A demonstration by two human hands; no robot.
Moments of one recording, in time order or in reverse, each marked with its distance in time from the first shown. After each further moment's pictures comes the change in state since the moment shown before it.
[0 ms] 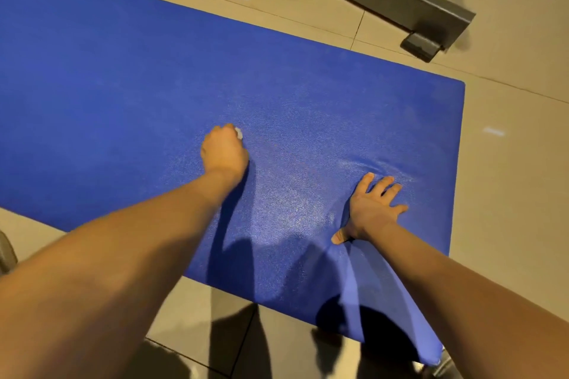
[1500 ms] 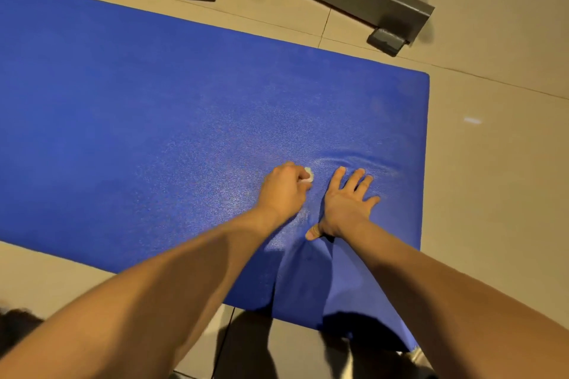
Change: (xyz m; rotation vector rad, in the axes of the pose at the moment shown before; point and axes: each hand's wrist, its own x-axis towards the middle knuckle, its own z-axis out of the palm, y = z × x) left_hand -0.095 0.109 0.042 -0.249 -0.369 0.379; right_hand 0.003 0.009 0.010 0.029 0.078 -0.042
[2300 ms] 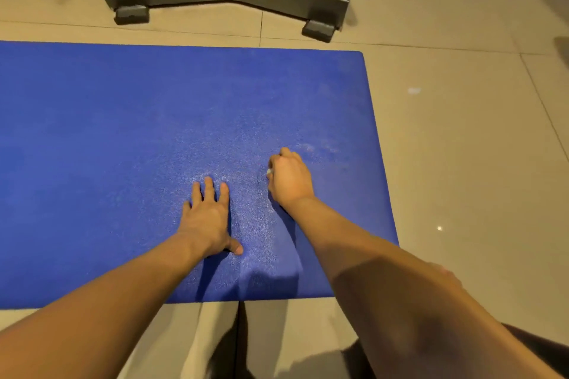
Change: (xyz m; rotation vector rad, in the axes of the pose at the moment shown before) left_hand -0.062 -0.069 -0.056 0.674 -0.466 -0.104; right_hand 0.000 -0.047 0.010 0.447 0.560 -0.229
